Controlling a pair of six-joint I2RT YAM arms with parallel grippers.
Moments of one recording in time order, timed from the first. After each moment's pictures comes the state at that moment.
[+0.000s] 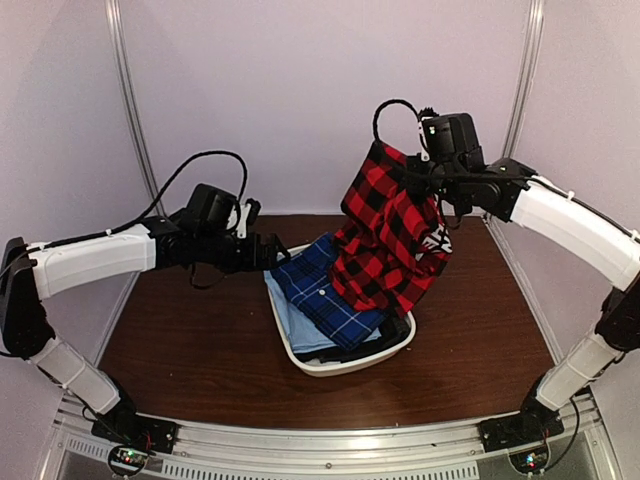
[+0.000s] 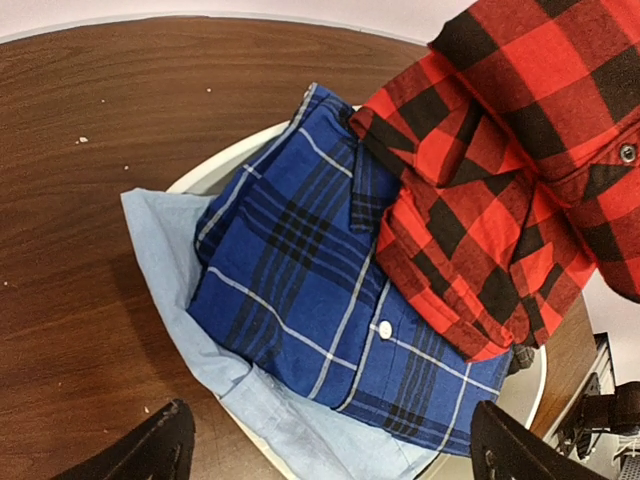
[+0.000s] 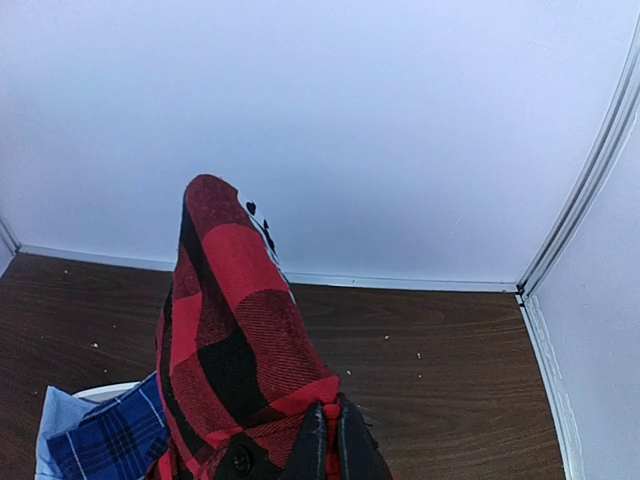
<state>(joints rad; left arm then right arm) -0.67 1.49 1.14 -0.32 0.13 -0.52 0.73 1.53 1.59 -0.46 0.67 0.22</state>
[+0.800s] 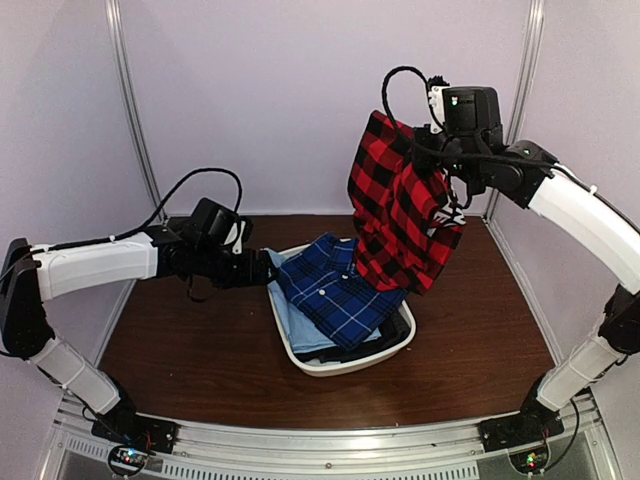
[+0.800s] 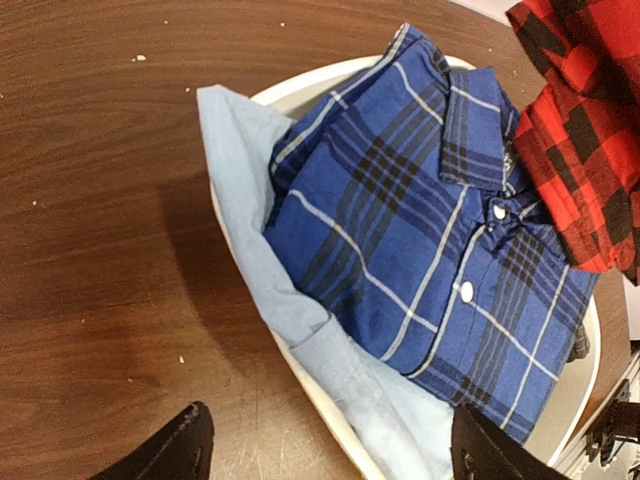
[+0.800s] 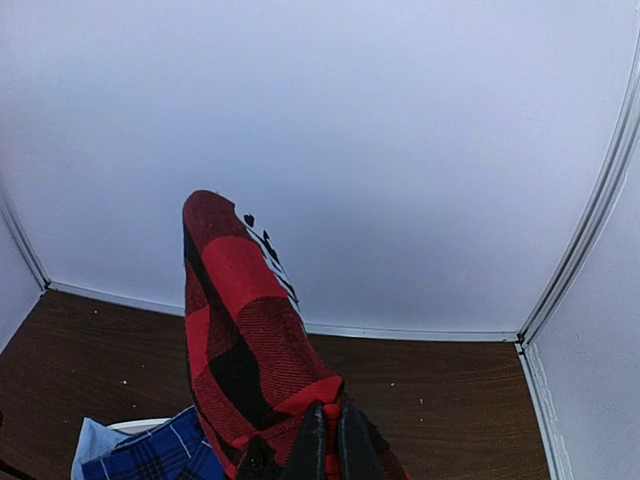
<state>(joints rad) -0.67 1.49 1.07 -0.38 0.06 -0.57 0.75 1.51 1.72 -0.46 0.66 0.14</state>
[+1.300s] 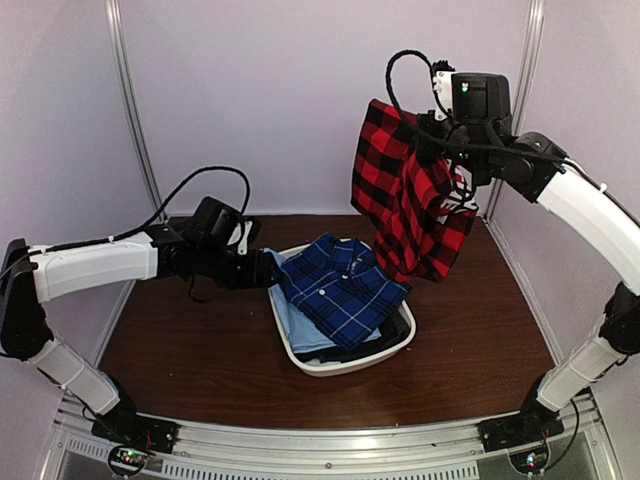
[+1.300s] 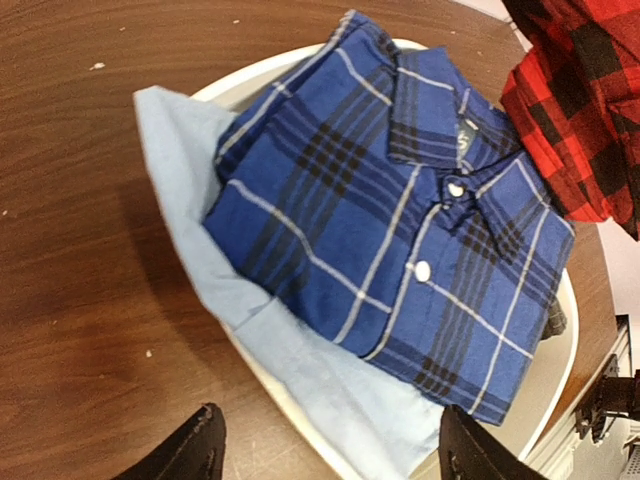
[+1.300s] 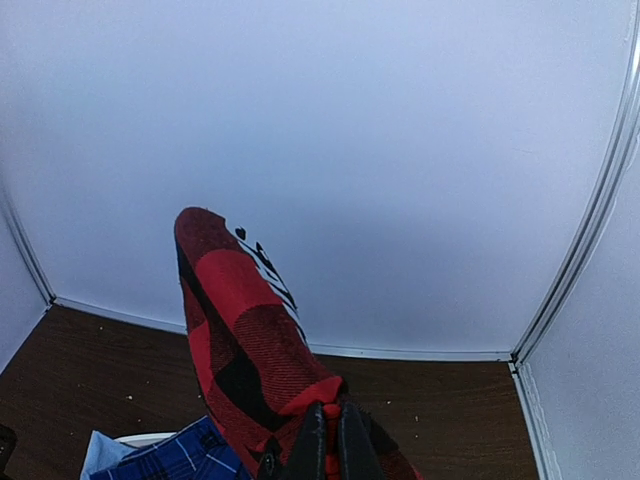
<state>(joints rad) -0.70 1.47 1.06 -0.39 0.10 -0.56 0.77 1.50 1.79 -0.47 0.69 0.10</state>
